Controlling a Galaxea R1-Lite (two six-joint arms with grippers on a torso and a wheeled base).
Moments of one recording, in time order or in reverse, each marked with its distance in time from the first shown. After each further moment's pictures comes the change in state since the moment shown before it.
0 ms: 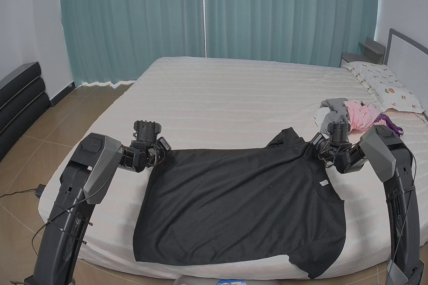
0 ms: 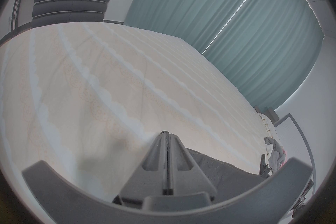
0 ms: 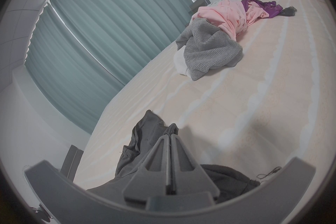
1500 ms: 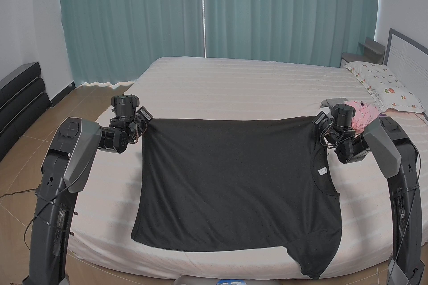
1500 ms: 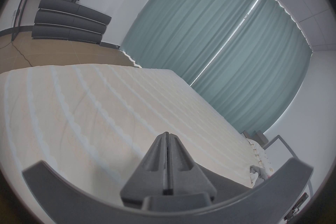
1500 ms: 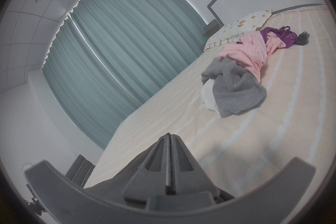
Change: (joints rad) left arm 0.090 -0.125 0.000 -0.126 0.015 0.022; right arm 0.010 -0.070 -0.036 -0.124 -0.048 -0.028
